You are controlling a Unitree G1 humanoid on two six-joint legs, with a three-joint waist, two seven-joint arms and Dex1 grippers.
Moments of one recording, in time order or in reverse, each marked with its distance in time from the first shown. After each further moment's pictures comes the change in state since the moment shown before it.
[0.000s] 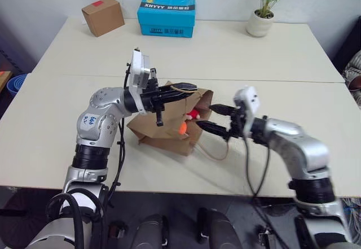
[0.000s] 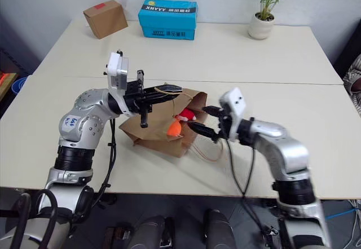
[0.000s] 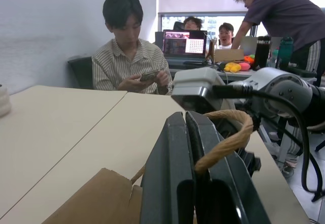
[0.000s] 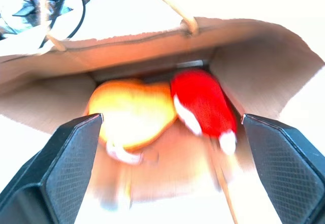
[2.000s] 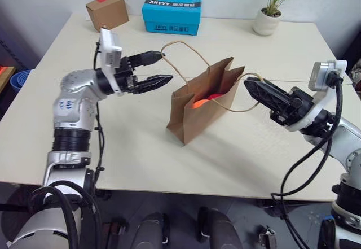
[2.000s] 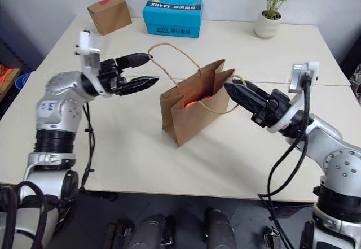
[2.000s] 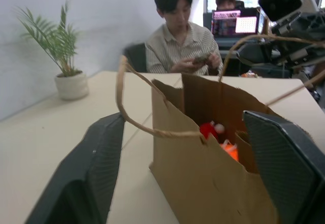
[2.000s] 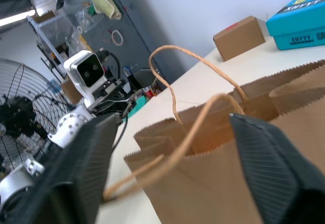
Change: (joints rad) left arm -0.090 0.175 0.077 0.205 0.054 -0.091 -0.069; right arm 0.078 -0.083 -0.353 -0.113 0.762 0.061 -0.362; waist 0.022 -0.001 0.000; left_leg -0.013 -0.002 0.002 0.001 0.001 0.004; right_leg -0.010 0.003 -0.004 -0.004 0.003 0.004
